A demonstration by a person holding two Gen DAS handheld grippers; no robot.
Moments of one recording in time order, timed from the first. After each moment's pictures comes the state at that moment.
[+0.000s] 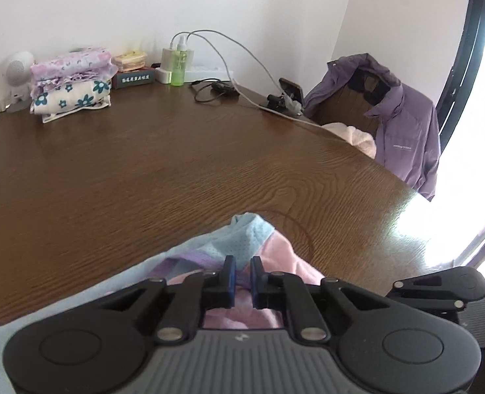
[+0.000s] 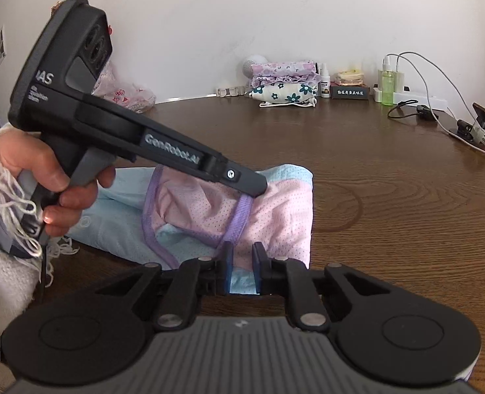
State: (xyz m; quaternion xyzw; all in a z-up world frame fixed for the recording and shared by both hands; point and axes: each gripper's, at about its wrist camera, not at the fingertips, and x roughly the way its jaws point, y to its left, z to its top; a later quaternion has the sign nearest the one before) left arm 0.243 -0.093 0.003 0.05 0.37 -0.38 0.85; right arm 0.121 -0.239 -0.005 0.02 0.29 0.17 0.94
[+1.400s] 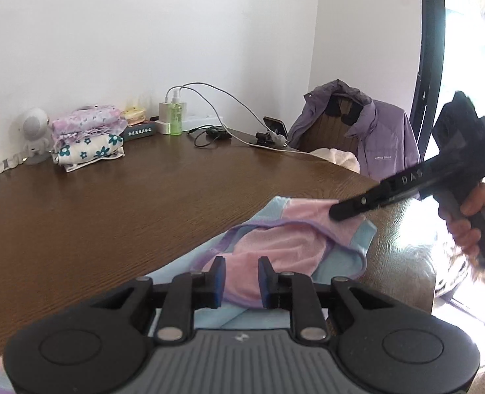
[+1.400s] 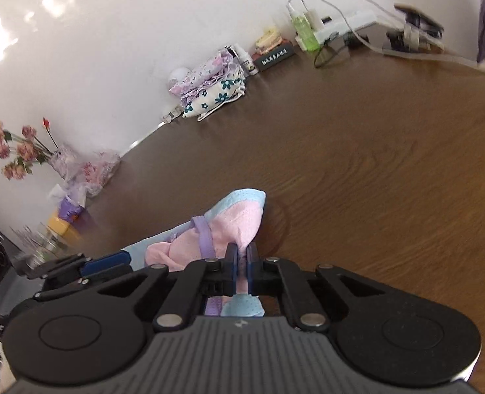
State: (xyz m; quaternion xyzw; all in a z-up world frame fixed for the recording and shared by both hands) left arm 0.199 -0.039 0.021 0.09 0.27 -0.41 0.87; right arm 0.169 -0.341 0.035 0.21 0.35 0.13 0.90
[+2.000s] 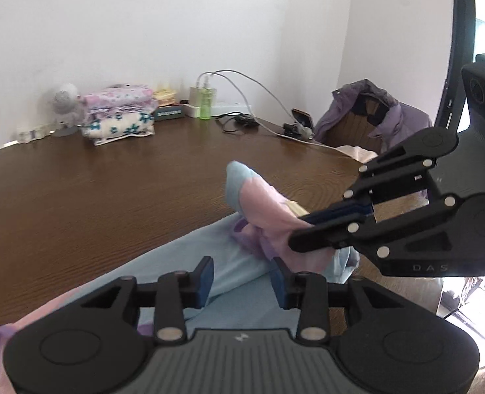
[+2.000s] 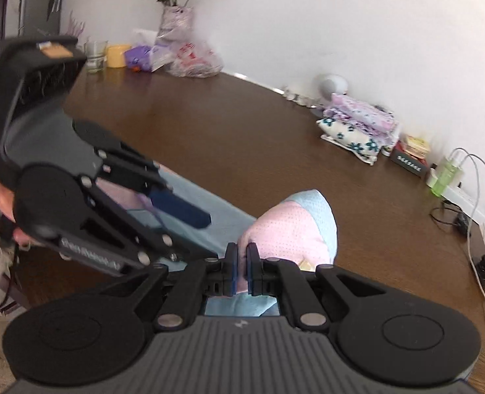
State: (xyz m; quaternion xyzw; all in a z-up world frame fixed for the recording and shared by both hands) left arm 0.182 0.002 0.015 0.06 0.30 -0.33 0.89; right arm 0.156 -0.166 0.052 -0.19 0.31 0.27 0.89
